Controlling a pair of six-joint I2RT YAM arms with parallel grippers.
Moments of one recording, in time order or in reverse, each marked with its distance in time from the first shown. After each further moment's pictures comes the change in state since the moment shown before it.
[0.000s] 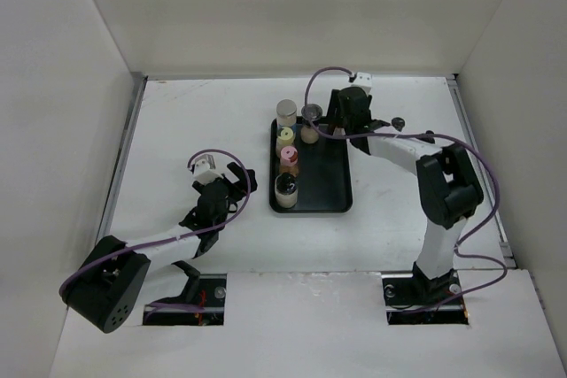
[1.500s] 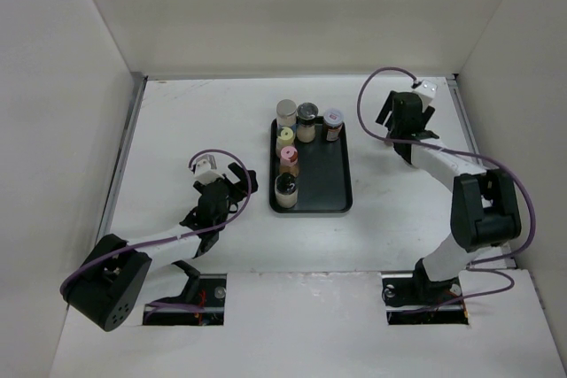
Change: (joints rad) left arm -0.006 0.011 0.000 0.003 0.011 -0.001; right arm -0.269 -0.248 -0.251 0.018 0.089 0.023
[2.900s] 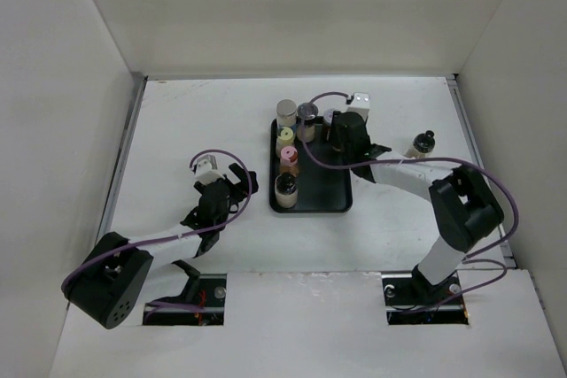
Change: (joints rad) left arm -0.001 0.014 0.000 0.000 0.003 -0.001; right arm 0.386 0.060 -0.018 0.092 0.050 -0.046
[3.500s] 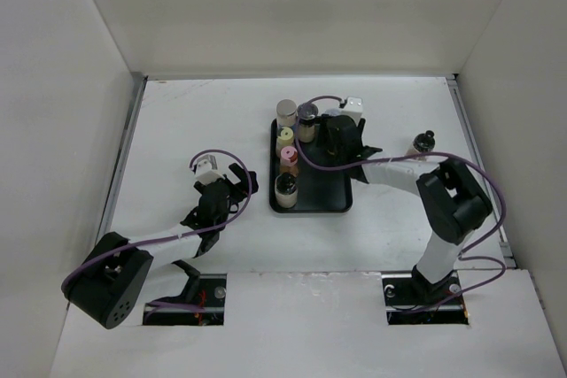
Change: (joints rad) left arm 0.000 0.000 0.000 0.000 0.000 0.000; right arm 0.027 0.095 0.014 0.048 -0.010 0.053
